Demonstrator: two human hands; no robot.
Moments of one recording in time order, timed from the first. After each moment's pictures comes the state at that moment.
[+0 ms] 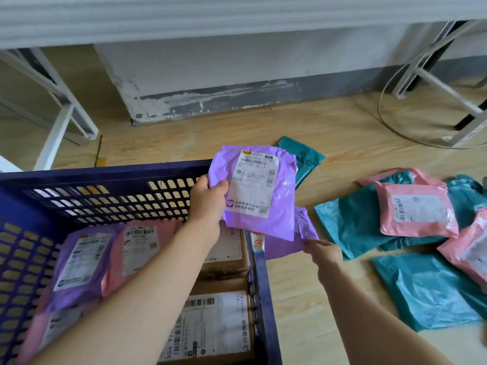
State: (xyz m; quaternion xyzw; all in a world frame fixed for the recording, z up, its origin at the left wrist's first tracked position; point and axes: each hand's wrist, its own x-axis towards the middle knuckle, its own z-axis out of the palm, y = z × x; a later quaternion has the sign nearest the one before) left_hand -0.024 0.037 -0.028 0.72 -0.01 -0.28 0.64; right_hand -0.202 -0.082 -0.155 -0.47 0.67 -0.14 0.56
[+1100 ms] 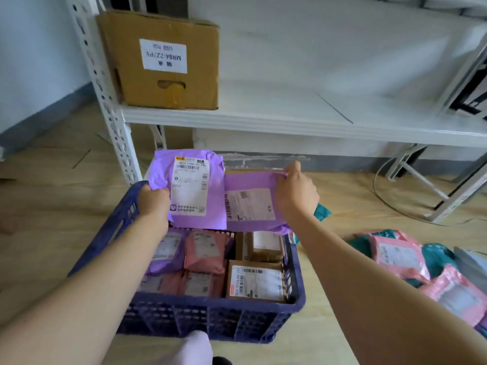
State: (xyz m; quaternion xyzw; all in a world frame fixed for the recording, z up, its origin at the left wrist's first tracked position) left_hand 0.020 0.283 0.104 0.73 0.08 -0.07 0.68; right_hand -0.132 0.108 0.160 -0.86 0.43 -0.22 0.18
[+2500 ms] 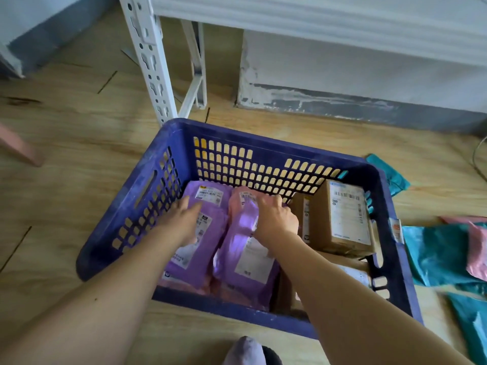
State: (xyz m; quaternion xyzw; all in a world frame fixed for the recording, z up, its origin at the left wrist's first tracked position) left_hand 0.090 0.346 -0.074 0.93 -0.23 -0.27 -0.04; right_hand -0.001 0.186 -0.051 -0.93 0.29 0.19 0.11
